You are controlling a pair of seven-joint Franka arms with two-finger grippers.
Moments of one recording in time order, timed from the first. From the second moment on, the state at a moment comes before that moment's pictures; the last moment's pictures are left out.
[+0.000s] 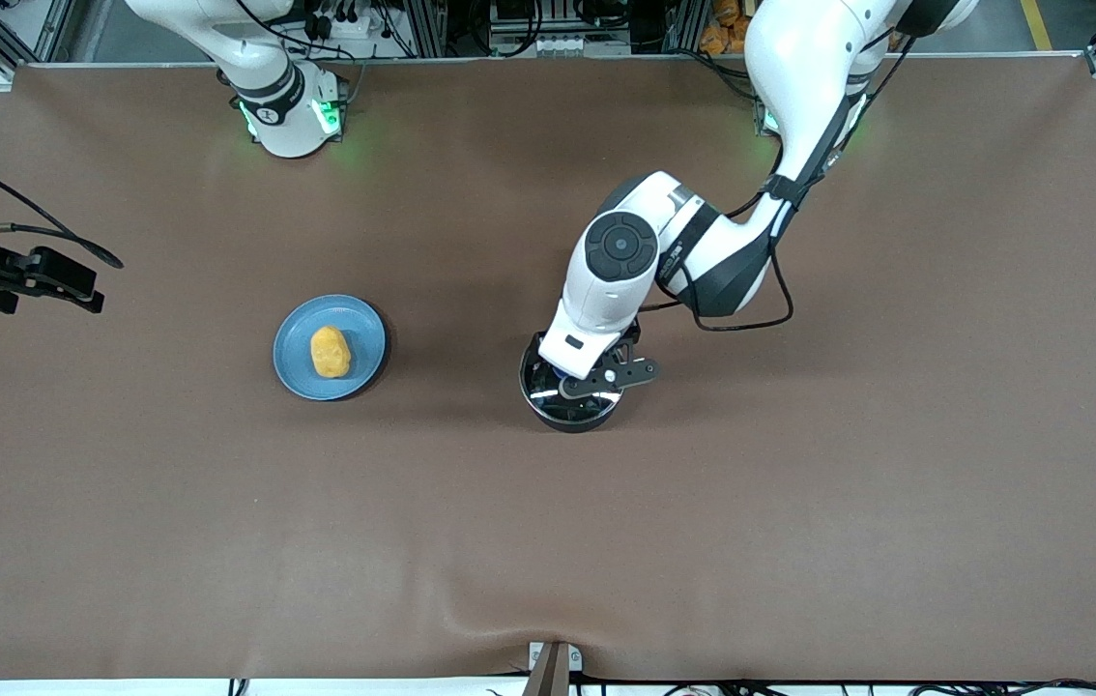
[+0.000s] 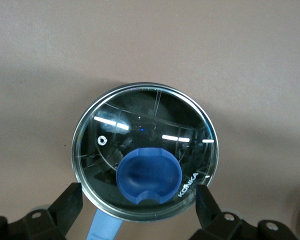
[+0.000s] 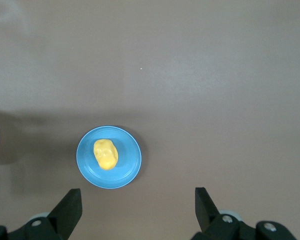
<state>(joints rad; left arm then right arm) -0.58 0.66 -0.17 -1.39 0.01 2.09 -0.97 0.04 0.14 -0.04 -1.41 0.02 1.53 0.01</state>
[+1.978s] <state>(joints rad) -0.61 0.72 -0.15 -1.39 0.02 2.16 -1.02 0.07 0.16 -0.02 -1.60 0.05 1.76 0.05</state>
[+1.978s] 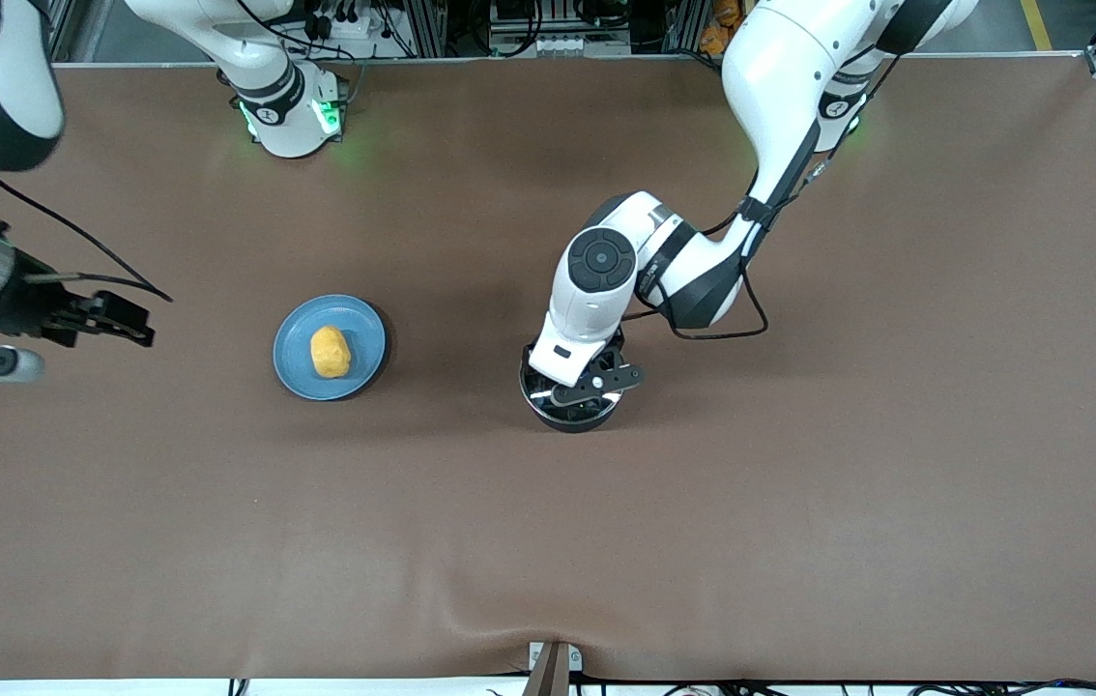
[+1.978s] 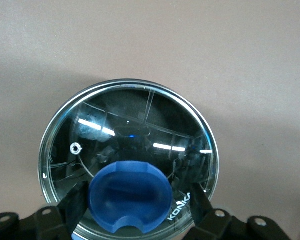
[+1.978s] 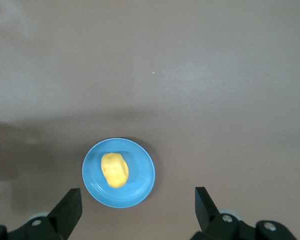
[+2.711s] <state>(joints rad) -0.61 0.72 -0.15 -1.39 0.02 2.15 -1.02 0.13 0.21 0.08 -2.09 0.05 2.31 0.07</state>
